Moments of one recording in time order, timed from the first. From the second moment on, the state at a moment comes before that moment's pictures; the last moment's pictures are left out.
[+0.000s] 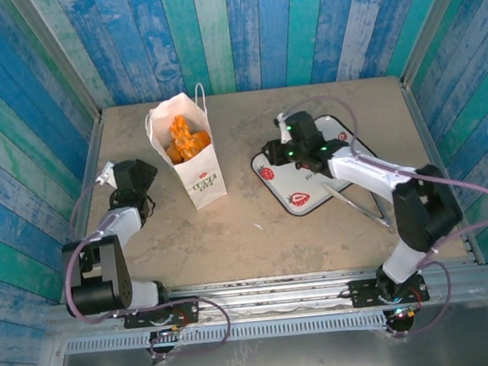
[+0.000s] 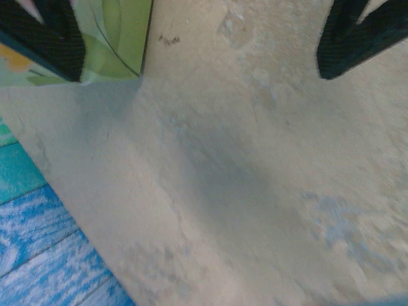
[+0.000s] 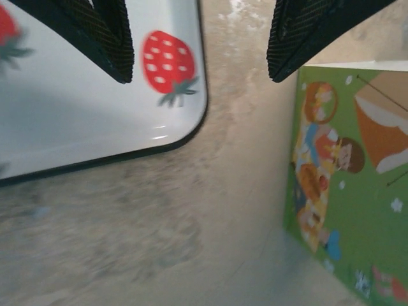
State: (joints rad) left arm 0.09 1.40 0.59 0.23 -0.16 -0.82; right arm 0.57 1.69 1.16 -0.16 -0.10 0.36
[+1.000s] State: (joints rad) left arm -0.02 1.81 0.97 0.35 0.20 -0.85; right arm 0.71 1.82 1.23 -0.24 -0.08 0.45
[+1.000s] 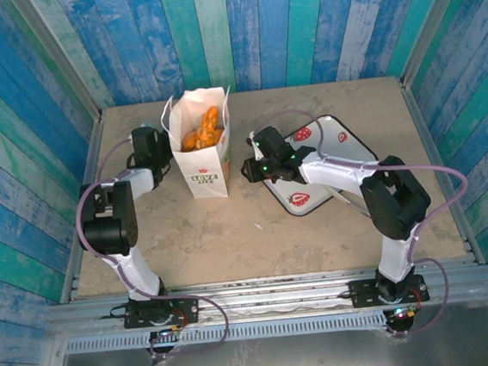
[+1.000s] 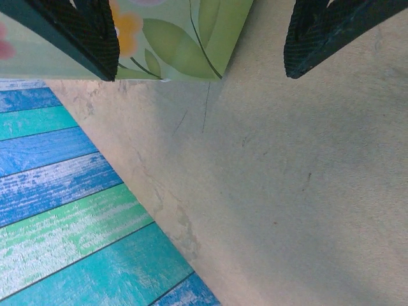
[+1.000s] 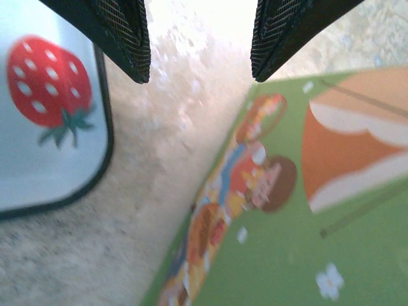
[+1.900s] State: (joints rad) left arm 0.02 1.50 0.74 0.26 -0.03 -0.83; right arm 0.71 1.39 0.79 -0.72 0.08 0.62
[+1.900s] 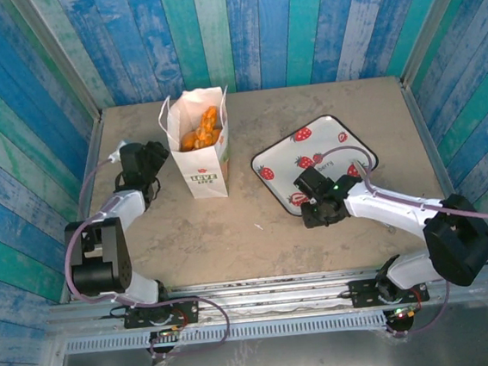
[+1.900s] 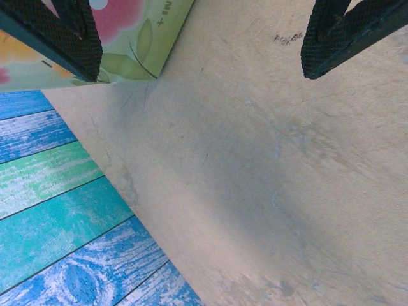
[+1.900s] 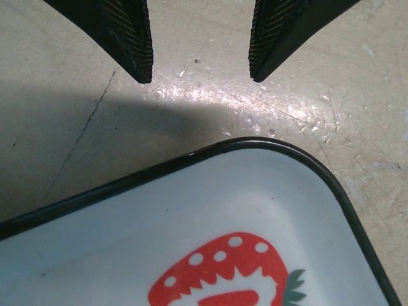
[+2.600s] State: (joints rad) left arm 0.02 1.46 0.72 0.24 -0.05 -0.82; right arm 0.62 1.58 0.86 -0.62 0.08 0.58
